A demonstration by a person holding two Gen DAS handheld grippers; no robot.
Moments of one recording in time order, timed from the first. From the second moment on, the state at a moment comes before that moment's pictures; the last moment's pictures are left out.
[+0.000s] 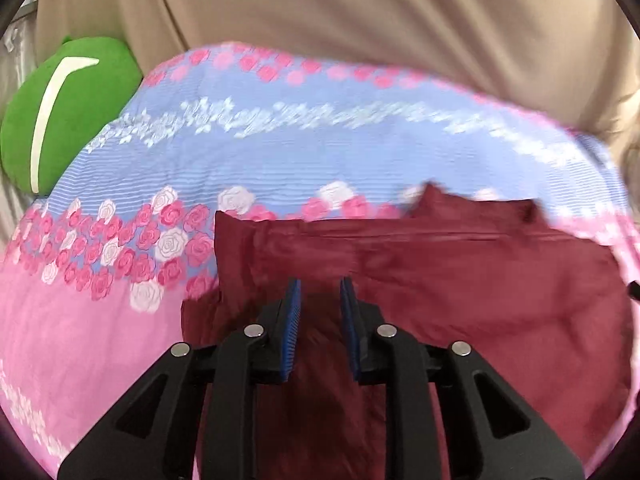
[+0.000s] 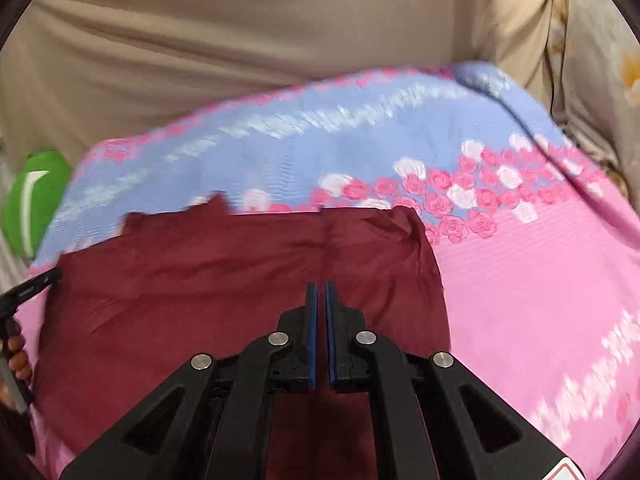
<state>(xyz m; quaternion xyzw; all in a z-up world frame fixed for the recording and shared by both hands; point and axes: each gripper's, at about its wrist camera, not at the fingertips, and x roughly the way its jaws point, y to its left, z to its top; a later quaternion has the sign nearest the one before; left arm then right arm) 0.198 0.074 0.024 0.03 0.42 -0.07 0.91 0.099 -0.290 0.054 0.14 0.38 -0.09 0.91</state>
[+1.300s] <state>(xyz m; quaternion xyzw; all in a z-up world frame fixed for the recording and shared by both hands) 0.208 0.076 -0.019 0.03 0.41 -0.05 0.91 0.215 -0.144 0.026 0.09 0.45 0.05 0.89</state>
